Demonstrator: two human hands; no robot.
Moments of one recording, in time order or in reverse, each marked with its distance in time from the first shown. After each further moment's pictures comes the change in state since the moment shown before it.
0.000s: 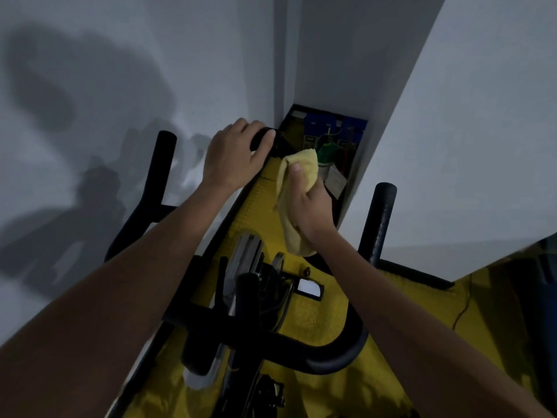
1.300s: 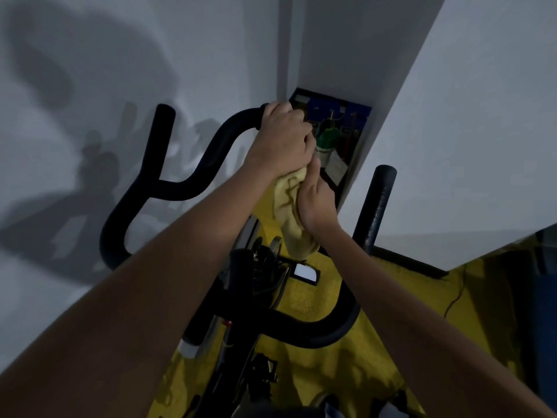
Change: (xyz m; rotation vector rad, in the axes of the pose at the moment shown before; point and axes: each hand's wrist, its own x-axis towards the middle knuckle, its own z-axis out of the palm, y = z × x) left_hand 0.002 0.076 0.016 0.119 -0.237 0.149; right_hand -0.020 0.015 -0.019 -0.138 -0.054 -0.011
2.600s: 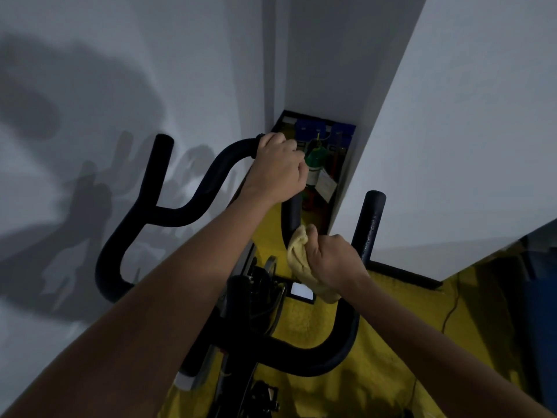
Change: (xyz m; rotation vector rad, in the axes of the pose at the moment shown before) left_hand 0.000 0.008 0.002 -0.007 0.045 0.036; right_hand -0.031 0.044 -0.042 -0.665 -0.174 -0.182
